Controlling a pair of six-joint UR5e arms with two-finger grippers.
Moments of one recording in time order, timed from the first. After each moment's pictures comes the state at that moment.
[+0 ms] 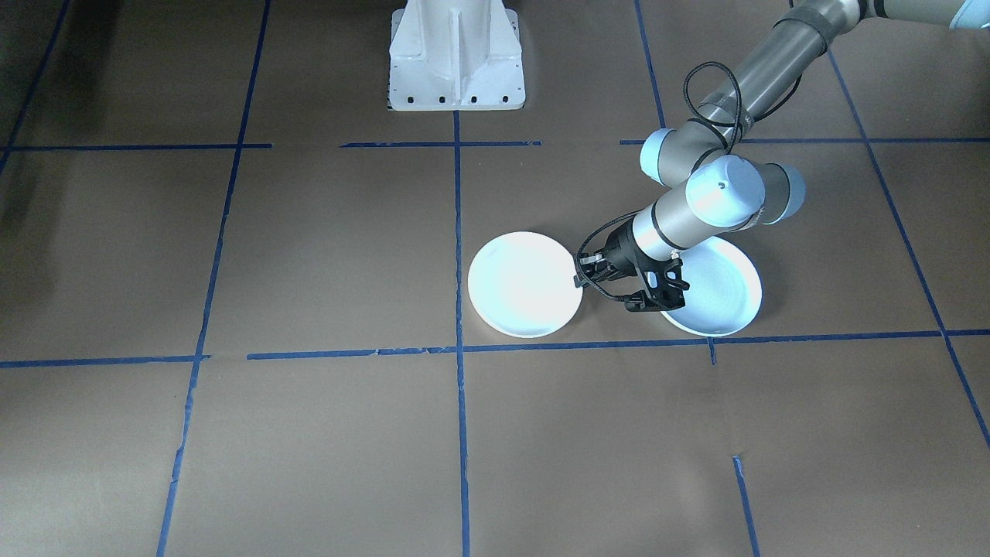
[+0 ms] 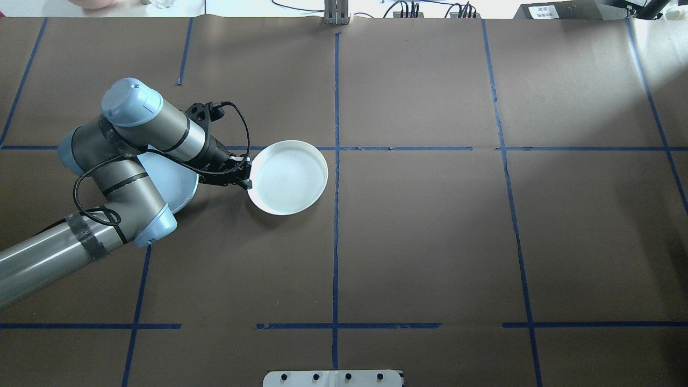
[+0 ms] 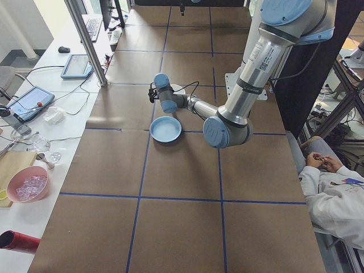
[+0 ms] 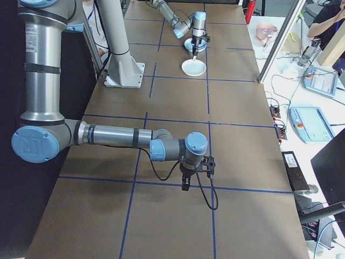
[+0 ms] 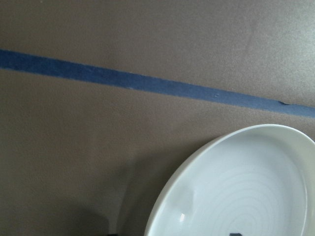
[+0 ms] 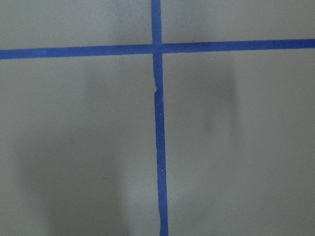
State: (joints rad) left arm -0.73 -2.10 -1.33 -2.34 -2.28 -1.37; right arm 1.41 -1.65 1.57 -1.44 2.31 0.21
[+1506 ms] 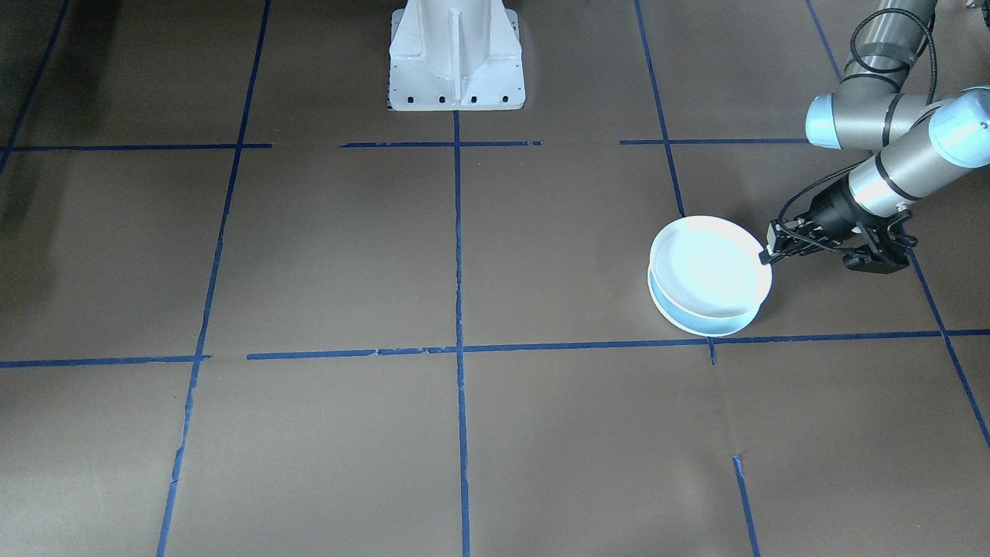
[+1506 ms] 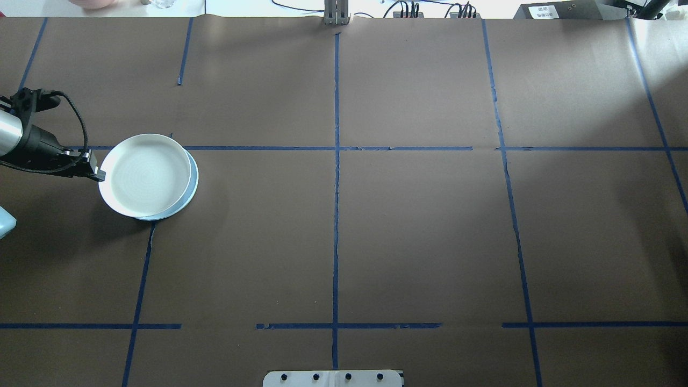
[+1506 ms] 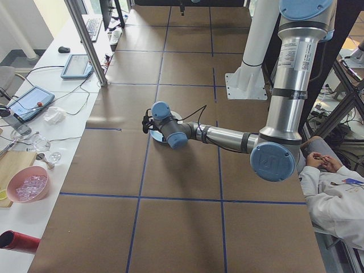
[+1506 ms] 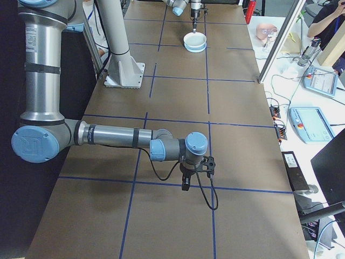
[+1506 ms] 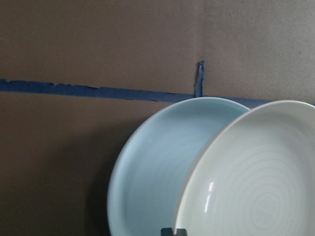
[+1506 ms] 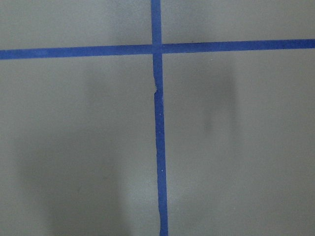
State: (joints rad) left arm -1.02 -1.66 -1.56 -2.32 -2.38 -0.99; right arm 1.41 -1.65 1.57 -1.44 2.31 0.21
